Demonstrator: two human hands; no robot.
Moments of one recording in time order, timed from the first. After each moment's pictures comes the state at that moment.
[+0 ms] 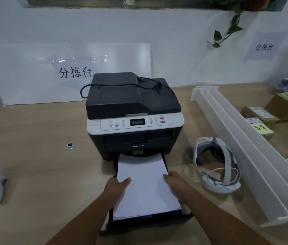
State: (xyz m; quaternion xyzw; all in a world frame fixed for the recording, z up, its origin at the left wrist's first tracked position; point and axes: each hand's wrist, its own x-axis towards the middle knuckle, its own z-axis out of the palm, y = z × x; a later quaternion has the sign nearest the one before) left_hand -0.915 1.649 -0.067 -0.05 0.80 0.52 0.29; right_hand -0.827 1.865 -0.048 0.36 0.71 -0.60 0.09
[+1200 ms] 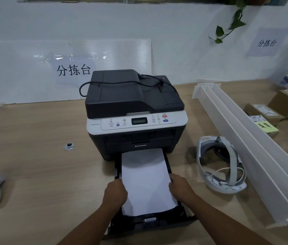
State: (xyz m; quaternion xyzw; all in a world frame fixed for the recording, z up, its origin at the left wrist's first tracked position) left_hand -0.919 1.649 -0.077 0.08 0.95 0.22 0.19; right_hand -0.828 1.867 -0.076 0.29 0.88 -0.38 0.09
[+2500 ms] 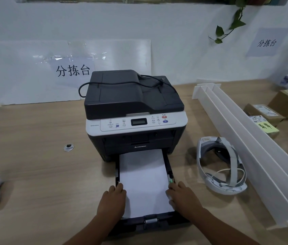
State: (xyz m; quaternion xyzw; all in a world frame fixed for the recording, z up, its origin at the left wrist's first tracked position) left_hand -0.904 1.622 -0.107 0.33 0.94 -0.04 0.07; right_hand -0.793 1.879 -0.110 0.02 1.00 -0.02 0.04
